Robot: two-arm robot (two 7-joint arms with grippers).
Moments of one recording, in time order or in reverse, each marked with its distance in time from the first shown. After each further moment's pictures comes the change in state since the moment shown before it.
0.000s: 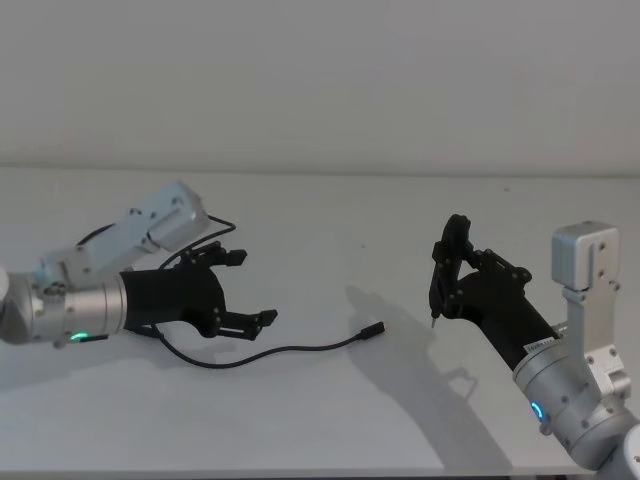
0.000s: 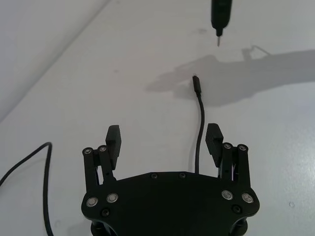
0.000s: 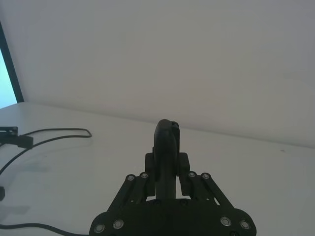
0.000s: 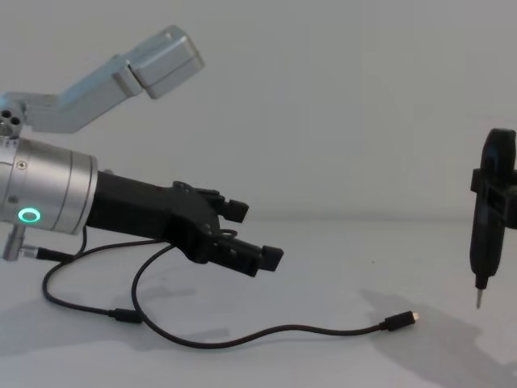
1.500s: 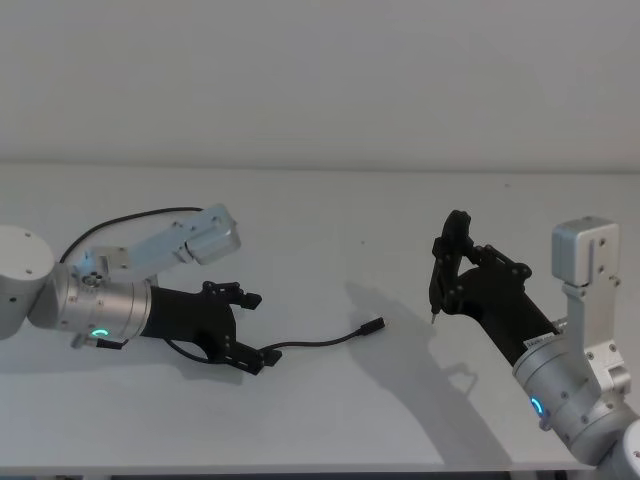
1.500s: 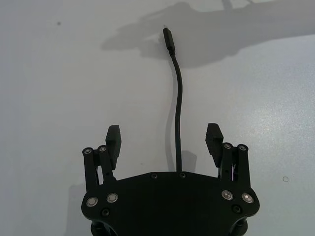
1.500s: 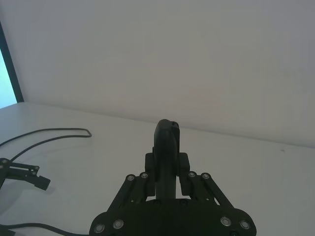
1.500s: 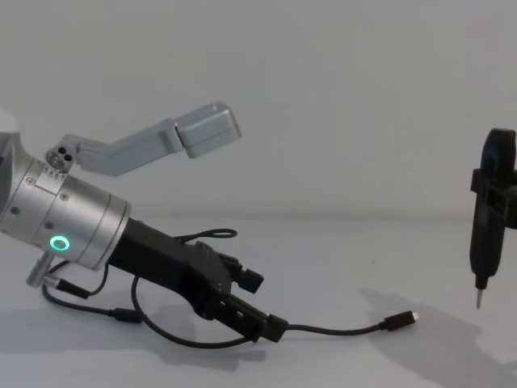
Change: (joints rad) left arm -0.166 -0.074 0.158 0.247 0.013 0.061 -0.181; right arm 0.000 0.000 0.000 0.000 0.000 0.000 0.000
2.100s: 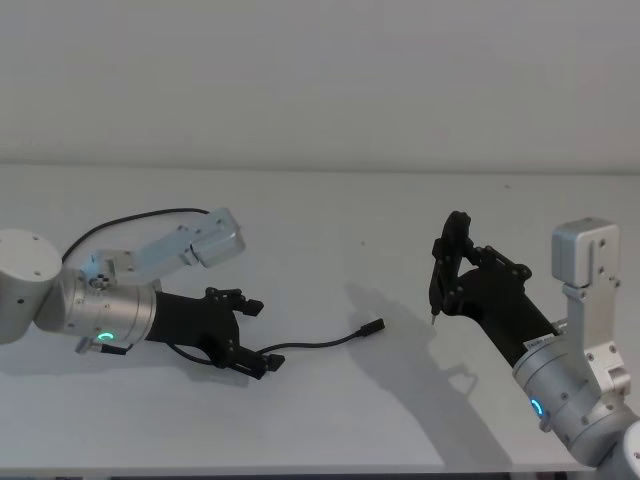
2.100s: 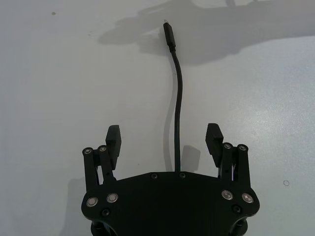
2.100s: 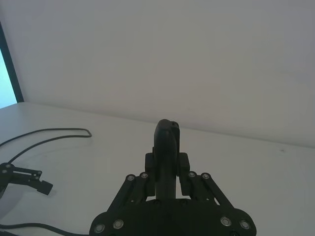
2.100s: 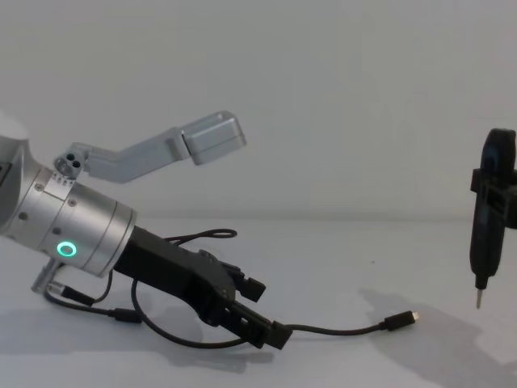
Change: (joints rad) left arm -0.010 -0.013 0.017 0.024 -0.016 0.025 0.005; right arm 0.000 0.000 0.000 0.000 0.000 0.000 0.000
